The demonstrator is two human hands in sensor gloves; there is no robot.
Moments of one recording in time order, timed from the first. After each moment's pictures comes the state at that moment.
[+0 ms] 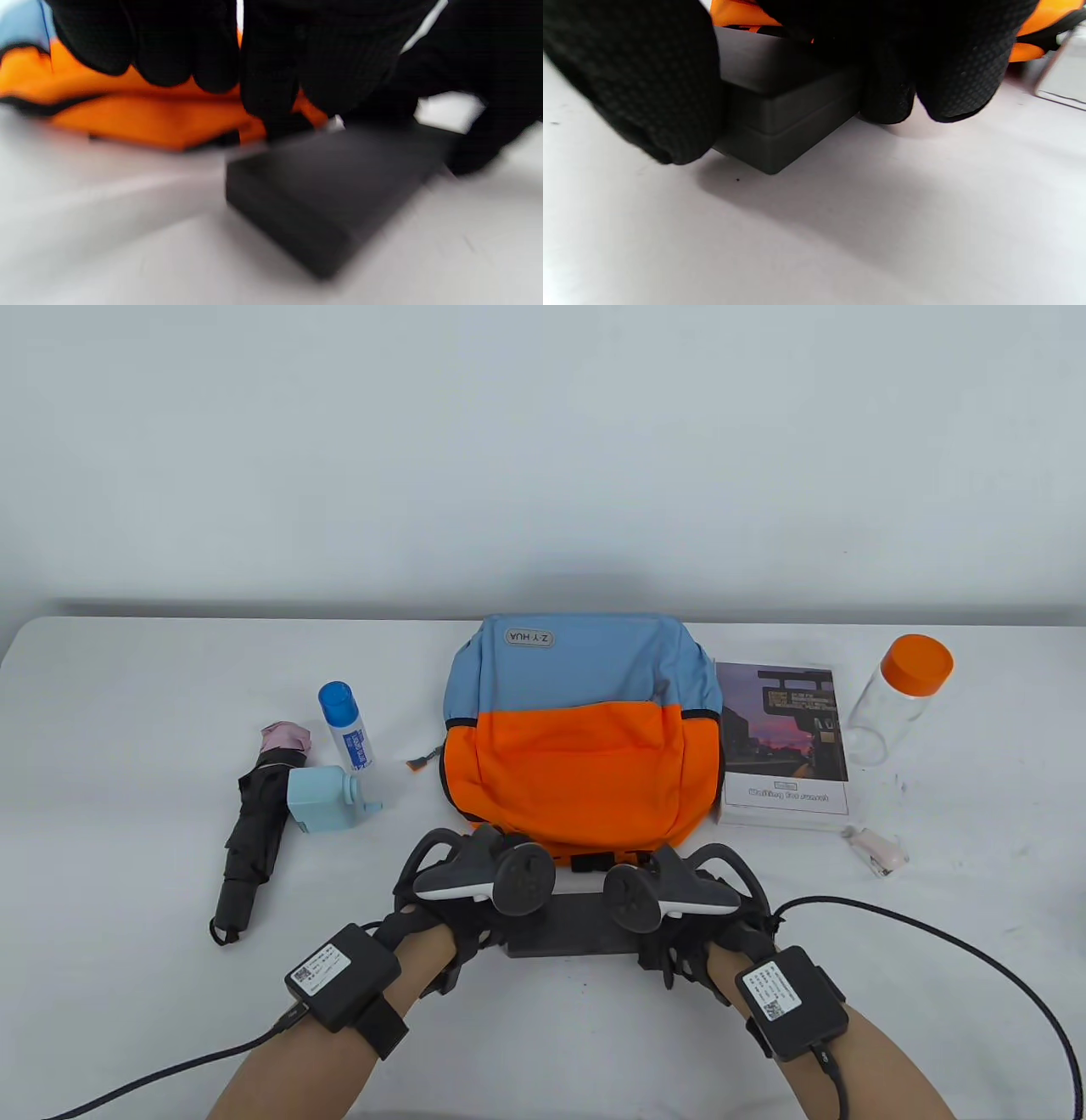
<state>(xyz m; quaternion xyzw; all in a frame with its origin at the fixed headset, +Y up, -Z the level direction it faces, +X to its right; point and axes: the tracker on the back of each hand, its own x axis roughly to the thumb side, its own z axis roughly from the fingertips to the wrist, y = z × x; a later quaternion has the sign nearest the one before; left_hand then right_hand) -0.083 -0.711 -0.337 -0.07 -0.34 0.02 0.94 0.114 -0.742 -0.313 -0.29 -0.18 -0.94 0.07</state>
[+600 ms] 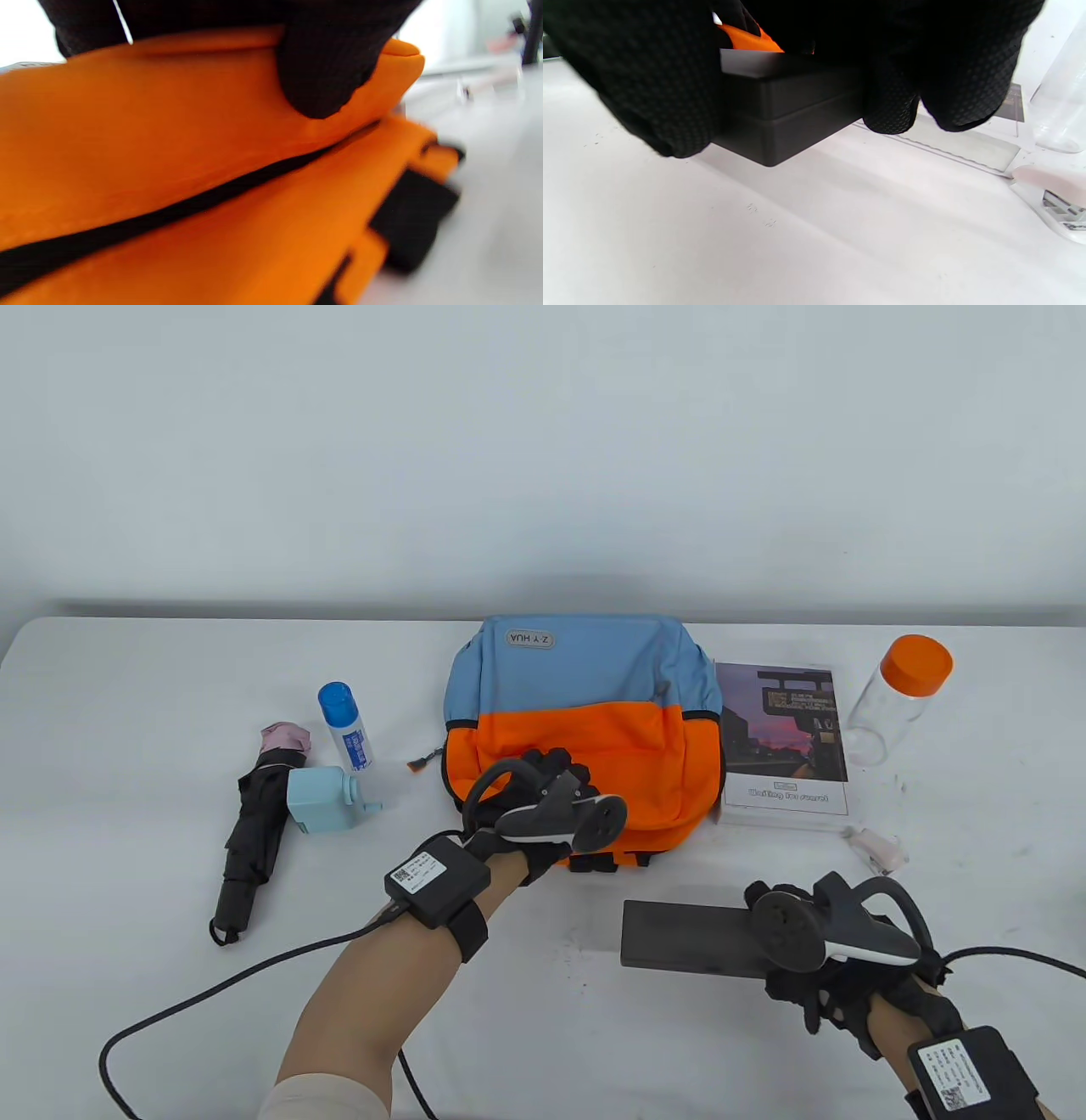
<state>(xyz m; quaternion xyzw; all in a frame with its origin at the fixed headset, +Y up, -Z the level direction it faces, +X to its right) -0.020 -0.702 -0.399 0.01 -0.34 -0.07 0.94 0.227 -0.687 -0.261 -0.23 -0.14 -0.96 0.07</state>
